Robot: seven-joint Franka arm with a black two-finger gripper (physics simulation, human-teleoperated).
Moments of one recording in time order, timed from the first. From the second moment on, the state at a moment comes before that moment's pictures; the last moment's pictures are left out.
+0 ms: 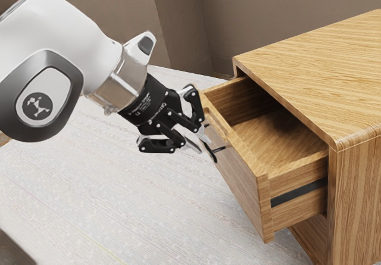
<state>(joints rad) -0.33 -0.40 0.11 -2.03 -0.20 2.15 -1.18</state>
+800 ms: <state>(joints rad) -0.33 -0.52 0.13 -2.13 -0.19 2.14 -1.18</state>
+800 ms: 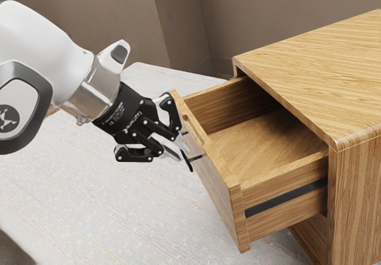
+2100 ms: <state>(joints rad) -0.33 -0.67 0.17 -2.23 -0.15 2.07 -1.19</state>
